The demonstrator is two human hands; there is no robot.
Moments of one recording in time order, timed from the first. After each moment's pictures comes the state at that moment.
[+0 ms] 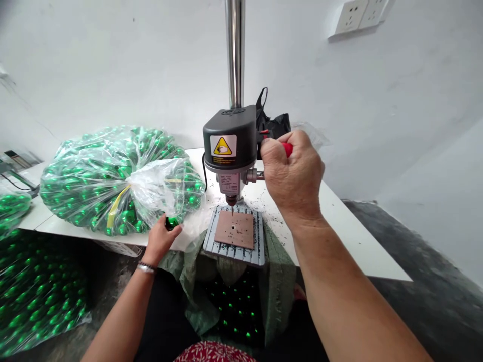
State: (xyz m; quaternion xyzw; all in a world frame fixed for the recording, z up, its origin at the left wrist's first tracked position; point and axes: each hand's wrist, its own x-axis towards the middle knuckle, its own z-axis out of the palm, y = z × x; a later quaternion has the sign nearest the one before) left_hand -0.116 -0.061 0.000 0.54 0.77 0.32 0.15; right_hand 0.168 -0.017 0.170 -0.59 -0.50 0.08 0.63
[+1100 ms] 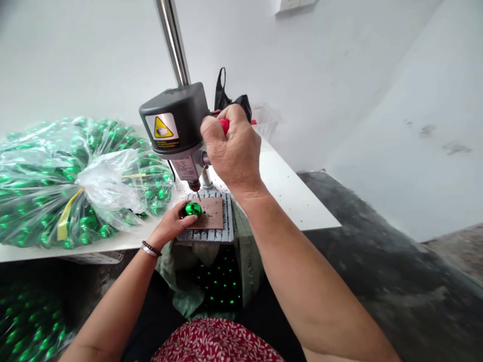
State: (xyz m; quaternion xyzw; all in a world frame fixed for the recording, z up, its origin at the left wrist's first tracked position) left_hand -0.027 -0.021 0.001 0.67 0.56 0.32 0.36; right_hand 0.169 -0.020 0.169 -0.58 -0.55 0.07 0.60
